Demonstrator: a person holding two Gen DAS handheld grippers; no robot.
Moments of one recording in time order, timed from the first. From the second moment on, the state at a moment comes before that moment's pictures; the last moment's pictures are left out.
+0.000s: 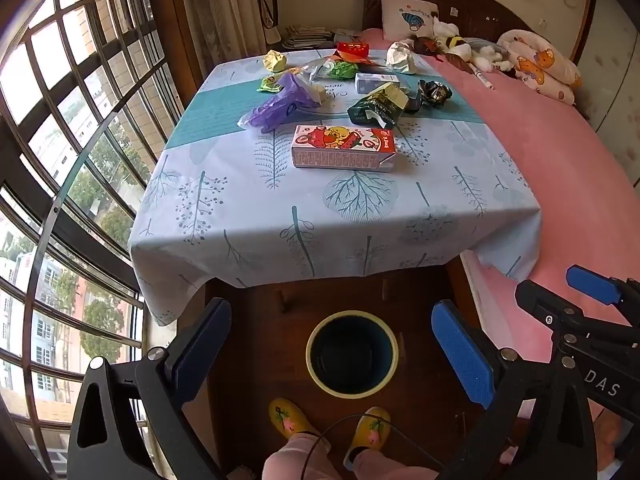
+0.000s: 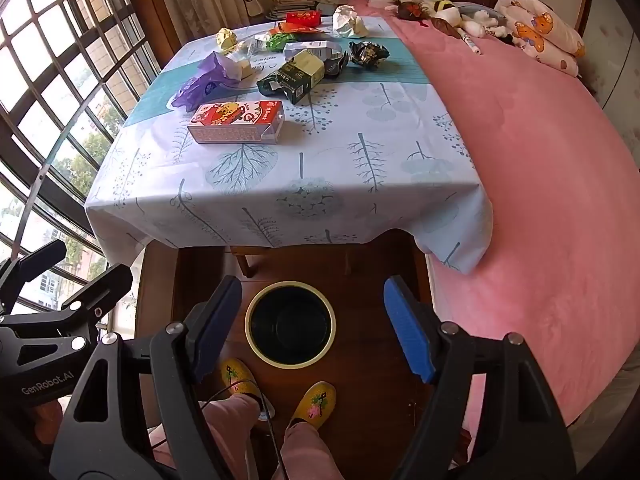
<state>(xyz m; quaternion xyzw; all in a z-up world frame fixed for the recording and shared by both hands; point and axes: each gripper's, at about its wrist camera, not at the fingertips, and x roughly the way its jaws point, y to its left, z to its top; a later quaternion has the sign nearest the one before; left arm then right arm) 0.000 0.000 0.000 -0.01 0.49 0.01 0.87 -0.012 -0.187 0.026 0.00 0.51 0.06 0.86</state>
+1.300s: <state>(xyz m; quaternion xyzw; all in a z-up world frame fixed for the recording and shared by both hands) -0.013 0.002 0.007 0.00 0.48 0.01 0.88 -0.019 -0.183 0.027 0.00 0.51 0.06 0.86</state>
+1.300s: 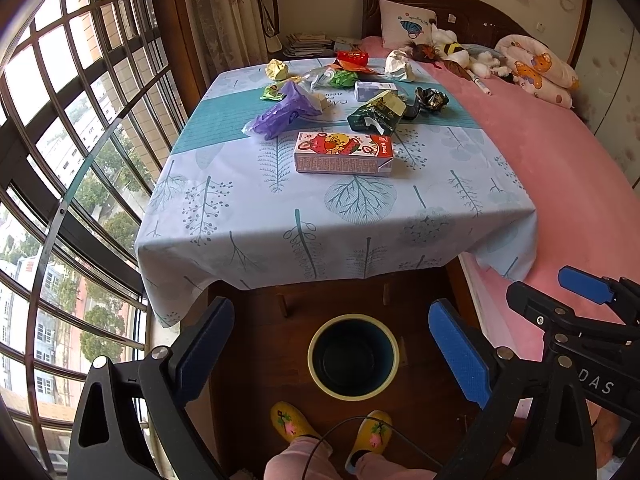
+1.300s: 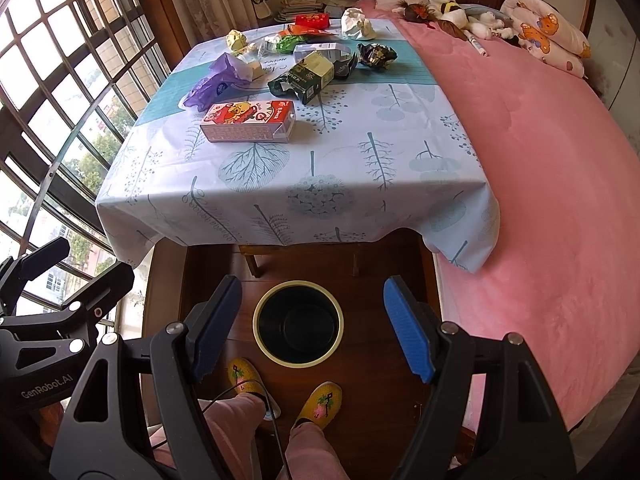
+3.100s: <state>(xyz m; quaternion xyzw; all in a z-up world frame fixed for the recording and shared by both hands) 0.047 0.019 0.034 0.02 0.48 0.06 0.87 0.050 -0.163 0.047 0.04 0.49 0.11 0.86</state>
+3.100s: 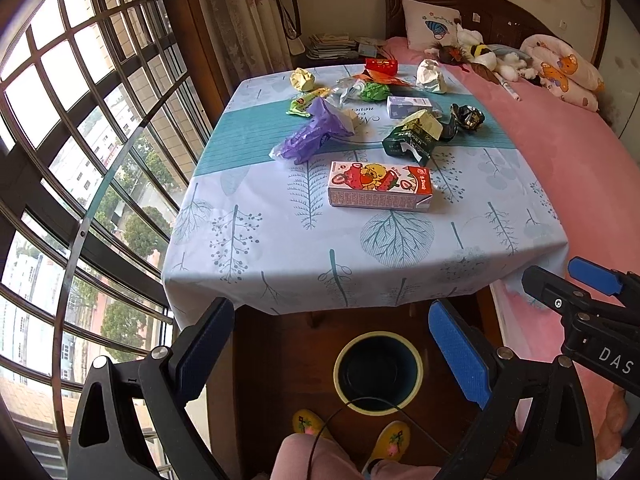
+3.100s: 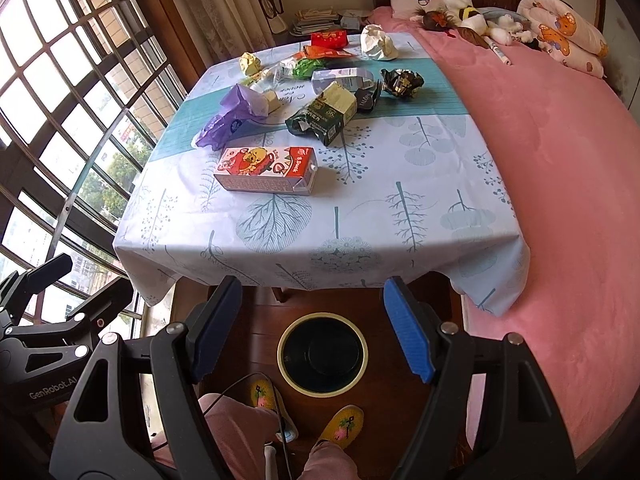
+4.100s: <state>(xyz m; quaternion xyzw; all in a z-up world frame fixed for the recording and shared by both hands) 0.380 0.137 -0.017 0.03 0.57 -0.08 0.82 0.283 -0.125 0.002 0.18 0.53 -0.07 0.83</state>
